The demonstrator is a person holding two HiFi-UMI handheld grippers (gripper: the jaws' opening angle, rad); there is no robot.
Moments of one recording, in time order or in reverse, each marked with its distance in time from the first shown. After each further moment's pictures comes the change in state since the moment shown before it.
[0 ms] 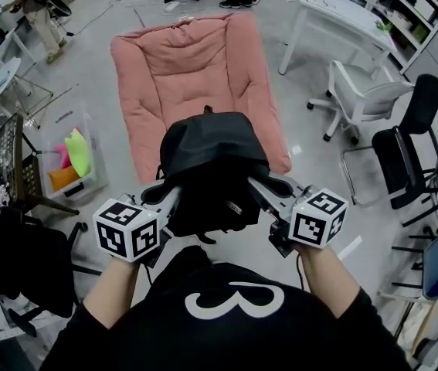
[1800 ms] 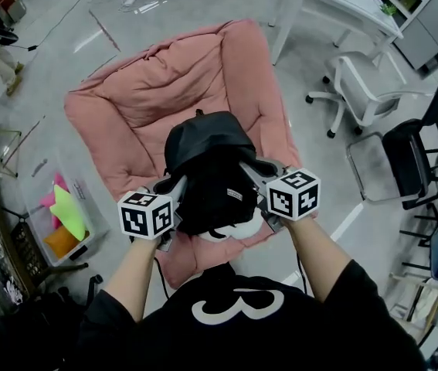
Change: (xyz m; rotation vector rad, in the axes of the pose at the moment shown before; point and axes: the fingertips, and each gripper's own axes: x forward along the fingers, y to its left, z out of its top) left arm 0.279 0.299 0.085 -0.065 0.171 -0.081; right arm 0.288 -0.290 0.066 0.033 0.124 -0.292
